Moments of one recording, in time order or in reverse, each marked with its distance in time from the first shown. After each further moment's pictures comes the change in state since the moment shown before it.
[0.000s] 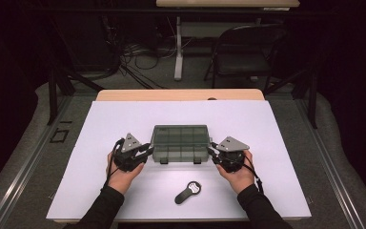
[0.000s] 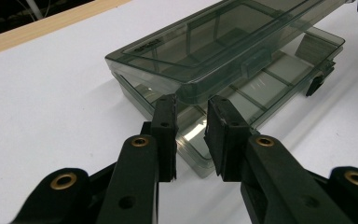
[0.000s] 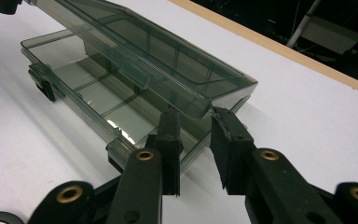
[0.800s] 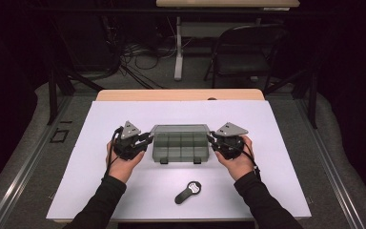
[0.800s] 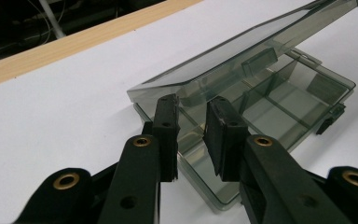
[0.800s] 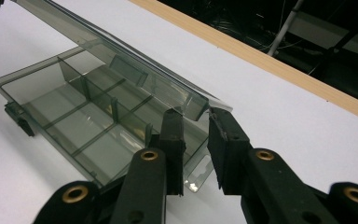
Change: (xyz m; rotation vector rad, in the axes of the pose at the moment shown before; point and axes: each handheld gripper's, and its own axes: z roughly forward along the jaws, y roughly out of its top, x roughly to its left) left arm 0.012 0.033 -0.002 -0.019 0.034 -0.034; right arm -0.015 0.038 0.004 0.029 -0.043 0.027
